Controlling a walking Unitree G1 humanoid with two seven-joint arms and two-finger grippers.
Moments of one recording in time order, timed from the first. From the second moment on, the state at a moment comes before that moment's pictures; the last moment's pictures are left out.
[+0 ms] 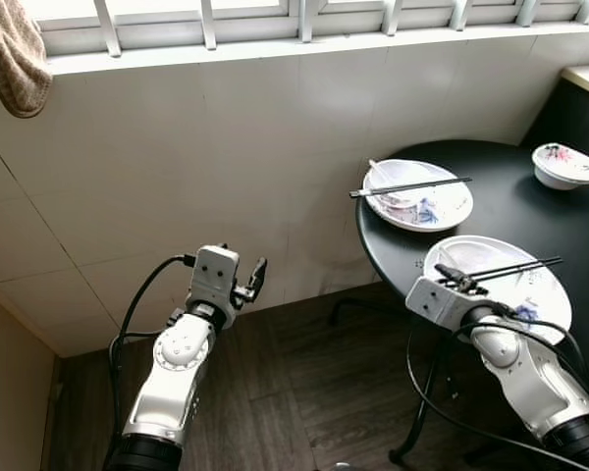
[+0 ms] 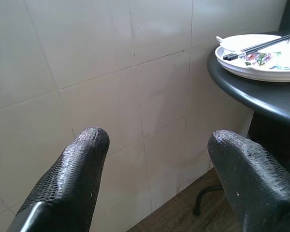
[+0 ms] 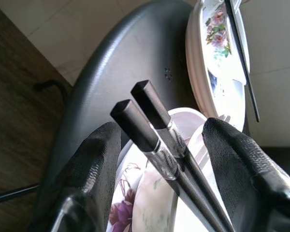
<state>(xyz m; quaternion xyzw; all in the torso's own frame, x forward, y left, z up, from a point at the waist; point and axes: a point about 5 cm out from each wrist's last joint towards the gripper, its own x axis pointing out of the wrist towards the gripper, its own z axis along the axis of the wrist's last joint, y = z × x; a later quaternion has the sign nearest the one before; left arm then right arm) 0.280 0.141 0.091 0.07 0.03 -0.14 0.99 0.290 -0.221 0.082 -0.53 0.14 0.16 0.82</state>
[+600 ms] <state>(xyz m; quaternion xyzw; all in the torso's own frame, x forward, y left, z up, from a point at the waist) 0.280 0.140 0.091 0.07 0.03 -0.14 0.99 0.301 -0.229 0.079 -0.54 0.11 0.14 0.82</state>
